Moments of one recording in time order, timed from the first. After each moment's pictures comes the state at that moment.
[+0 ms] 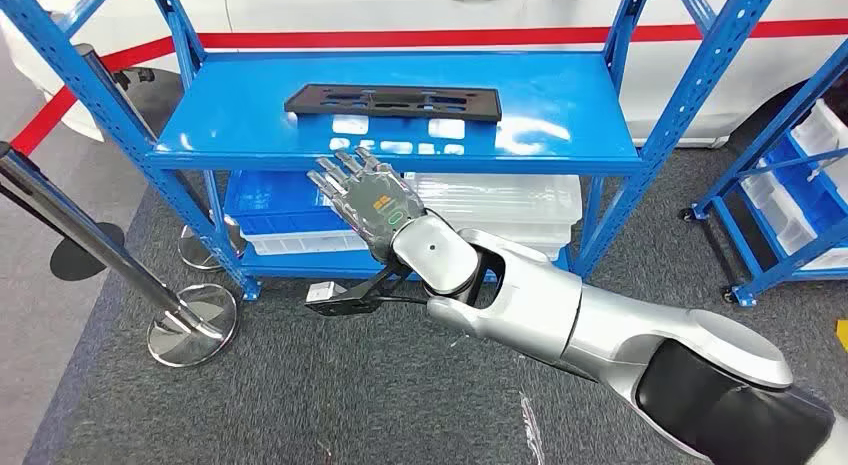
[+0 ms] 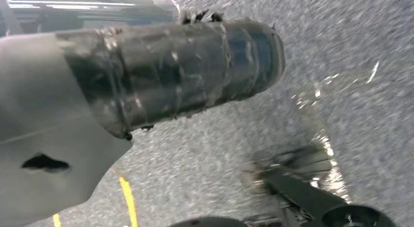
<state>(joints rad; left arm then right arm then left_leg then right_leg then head) -0.08 0.05 -0.75 -0.25 0.56 0.29 -0.25 -1.04 -0.04 1.12 -1.37 0.88 0.22 0.41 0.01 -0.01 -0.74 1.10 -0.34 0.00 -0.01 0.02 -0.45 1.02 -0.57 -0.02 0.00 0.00</state>
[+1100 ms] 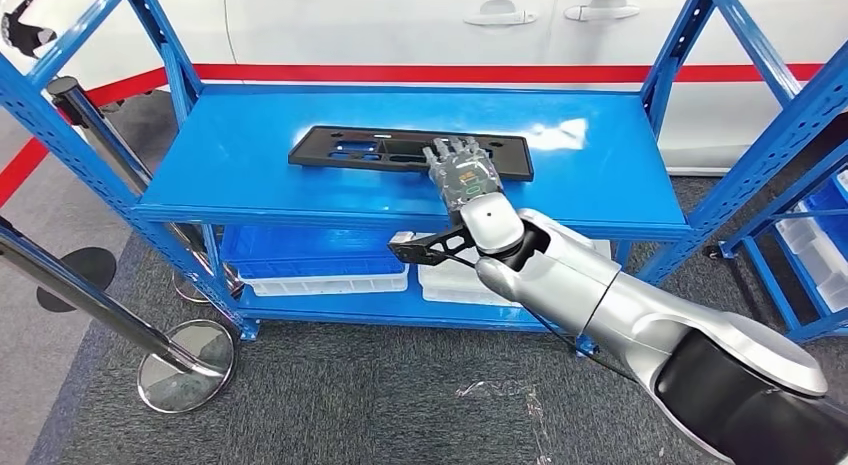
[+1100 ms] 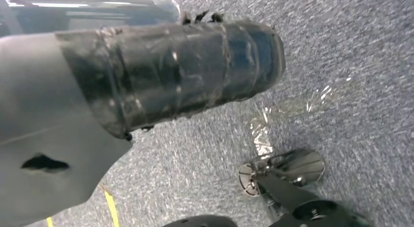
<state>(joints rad) -0.10 0.05 -0.79 -0.24 0.57 0.29 -0.22 -1.04 -0.11 1.06 -1.12 0.83 0.26 0.54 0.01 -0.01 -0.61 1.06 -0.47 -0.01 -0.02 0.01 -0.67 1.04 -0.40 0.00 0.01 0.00</state>
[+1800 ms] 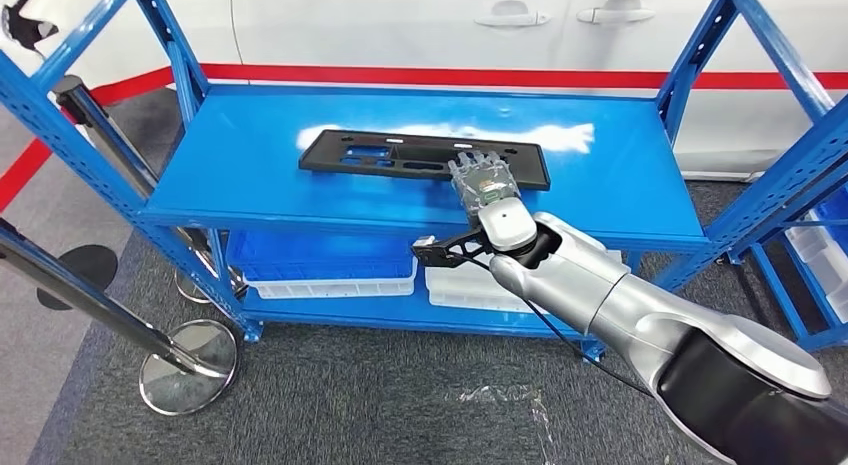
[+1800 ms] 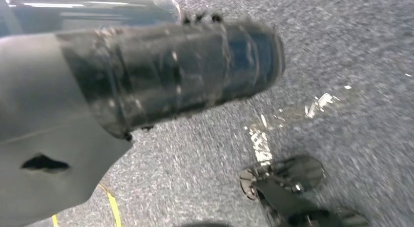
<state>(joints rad) -0.10 0.05 -0.80 -0.24 0.57 0.29 -0.21 -1.03 -0.12 1.06 -1.03 0.80 0.27 0.52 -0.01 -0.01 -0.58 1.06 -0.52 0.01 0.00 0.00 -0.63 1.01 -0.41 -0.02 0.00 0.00</state>
